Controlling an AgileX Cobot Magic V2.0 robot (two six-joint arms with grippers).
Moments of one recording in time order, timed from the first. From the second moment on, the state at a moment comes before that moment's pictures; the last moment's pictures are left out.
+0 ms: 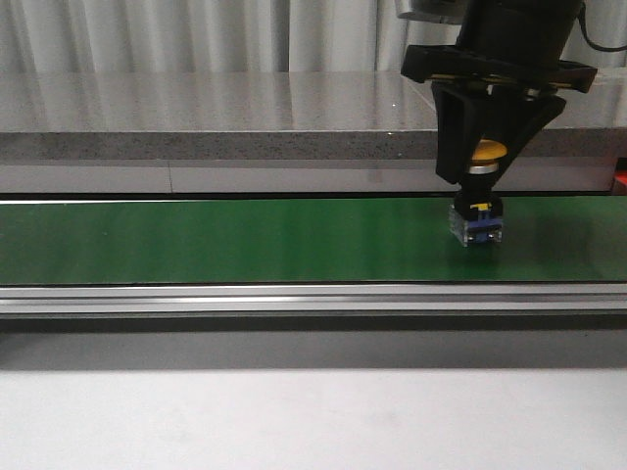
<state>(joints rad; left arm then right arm) -0.07 0.52 -0.66 -0.26 0.70 0.28 0.30 1.81 -1.53 0.14 1.09 -0.13</state>
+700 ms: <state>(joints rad) -0.07 0.52 -0.66 -0.26 0.70 0.28 0.12 1.63 -1.53 0.13 1.13 0.00</state>
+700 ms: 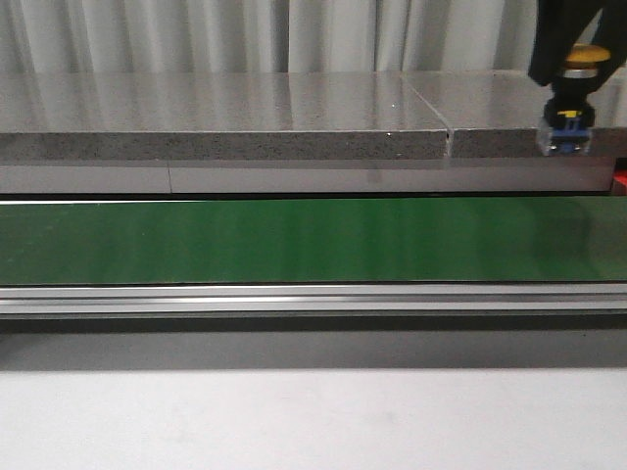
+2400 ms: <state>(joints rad) -0.07 0.52 -0.66 -0.26 0.70 0.28 -0.53 1.61 -1.04 0.18 0.64 0.12</state>
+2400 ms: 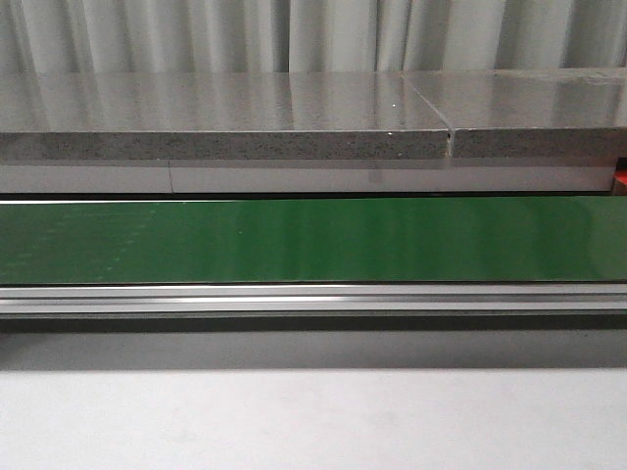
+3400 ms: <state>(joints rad) -0.07 0.52 -0.66 -0.26 0.70 0.28 -0.52 1.45 -1.04 0.22 0.60 0.07</state>
